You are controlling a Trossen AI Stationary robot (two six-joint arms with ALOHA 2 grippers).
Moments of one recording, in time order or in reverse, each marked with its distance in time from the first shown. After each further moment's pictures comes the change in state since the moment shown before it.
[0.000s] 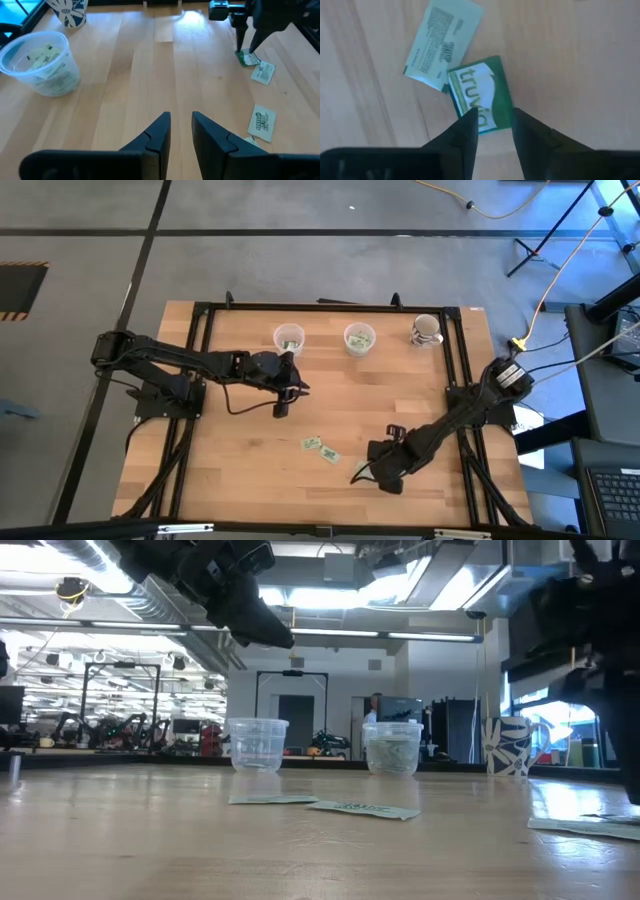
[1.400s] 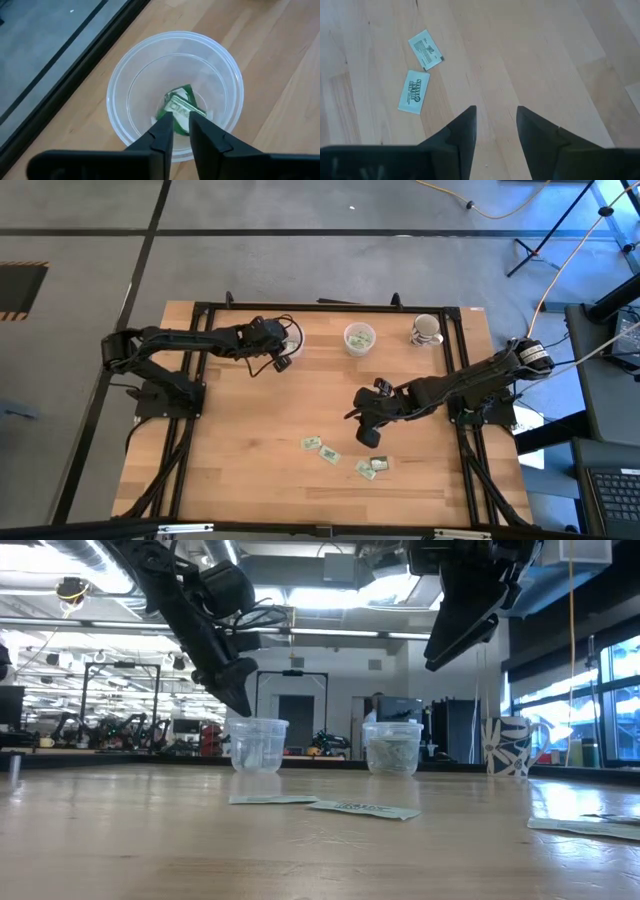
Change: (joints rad) left arm 0.373 0.078 0.000 -0.232 -0.335 -0.098; right arm -0.321 -0.259 0.053 0.036 0.186 -0.223
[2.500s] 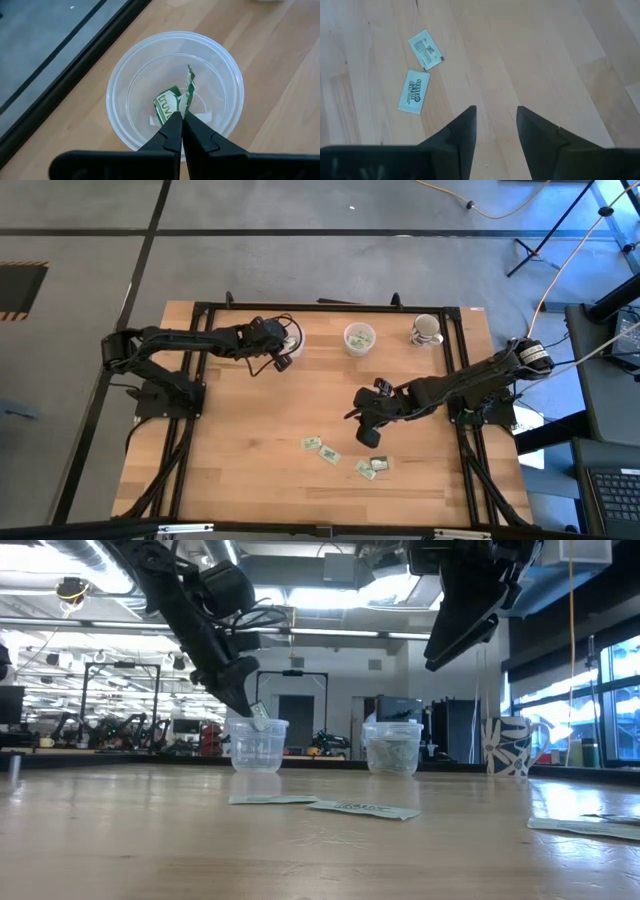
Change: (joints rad) left arm 0.000 0.000 0.000 0.000 0.000 -0.035; right arm 0.000 0.000 0.000 0.000 0.000 0.000
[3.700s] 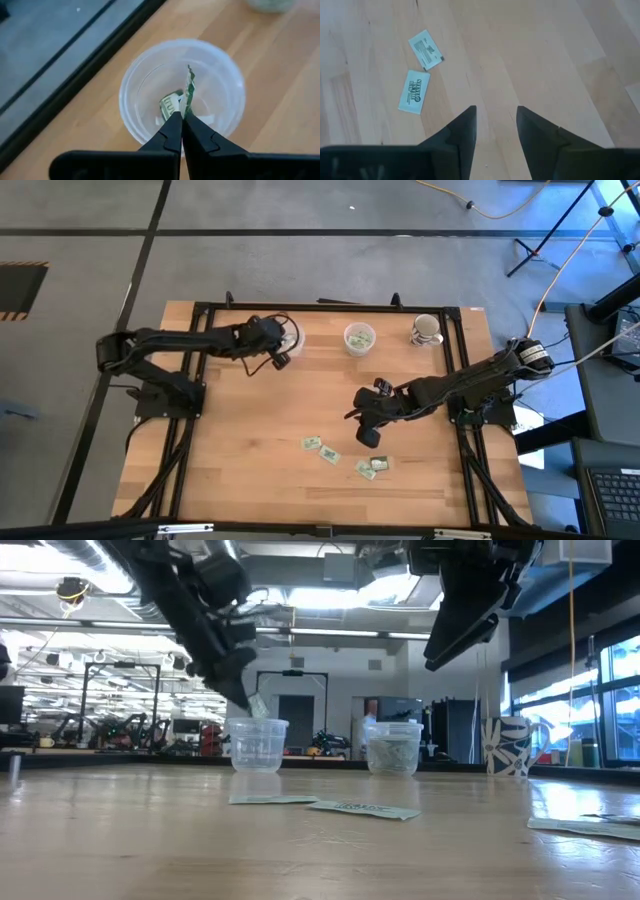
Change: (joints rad) left arm -0.011 -0.048 0.000 -0.027 -0.024 -0.027; right arm 0.000 0.000 0.000 0.000 0.000 0.000
